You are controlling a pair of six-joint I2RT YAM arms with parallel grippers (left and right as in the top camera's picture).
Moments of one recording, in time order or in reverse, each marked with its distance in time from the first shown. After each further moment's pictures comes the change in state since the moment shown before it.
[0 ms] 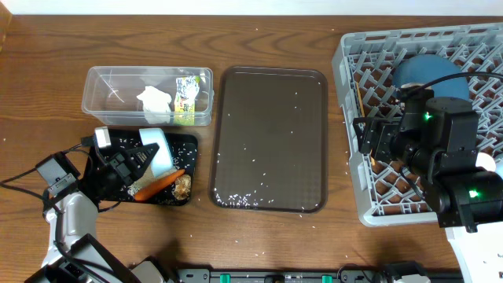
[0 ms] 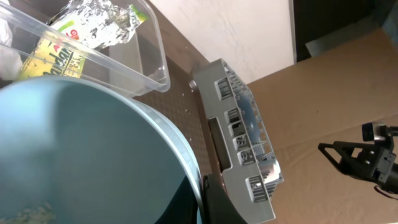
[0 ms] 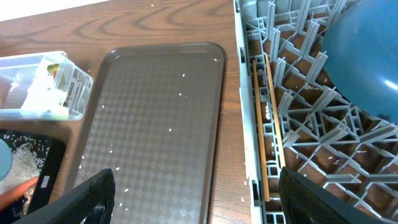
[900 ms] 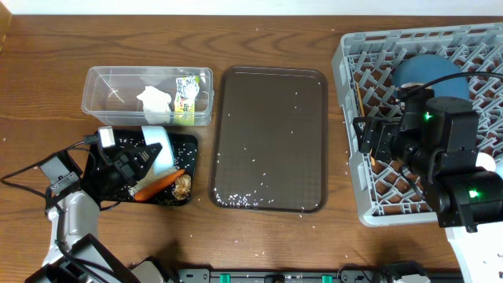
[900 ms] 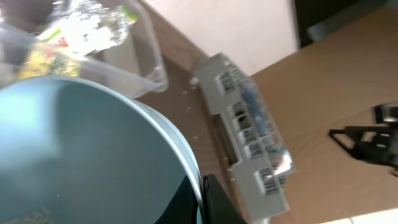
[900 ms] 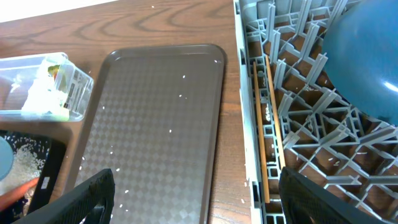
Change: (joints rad) left arm -0.023 0.000 -0.002 0.008 0.013 0.083; right arm 0.000 0.000 0.000 0.005 0.000 0.000
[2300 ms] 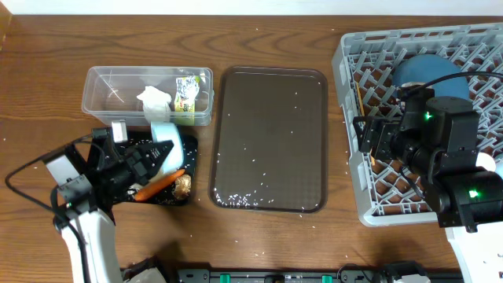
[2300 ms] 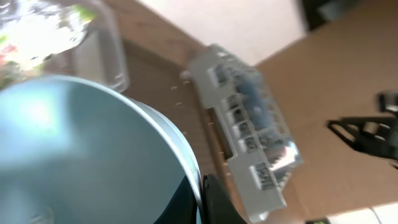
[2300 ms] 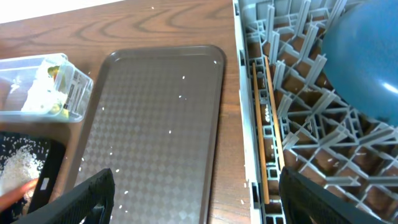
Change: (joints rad) left arm -0.128 -0.308 -0.003 -0.034 -0.181 -0.242; right arm 0.000 0.000 0.000 -0.003 0.002 0.000
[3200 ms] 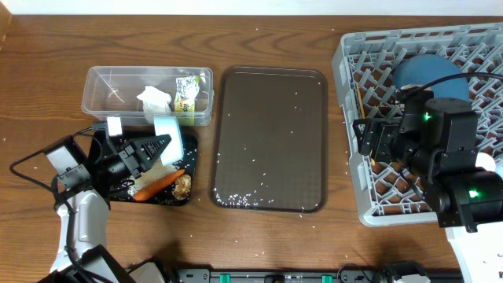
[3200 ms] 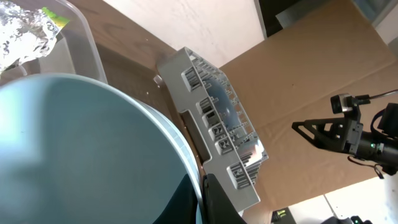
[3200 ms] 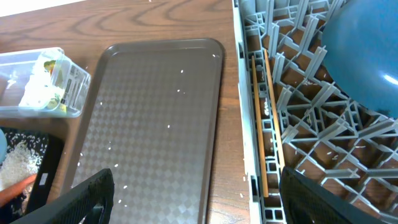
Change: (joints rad) left arm 0.023 0.255 -0.001 0.259 0.243 -0.014; right arm 0.000 0.000 0.000 -0.016 0.000 0.000
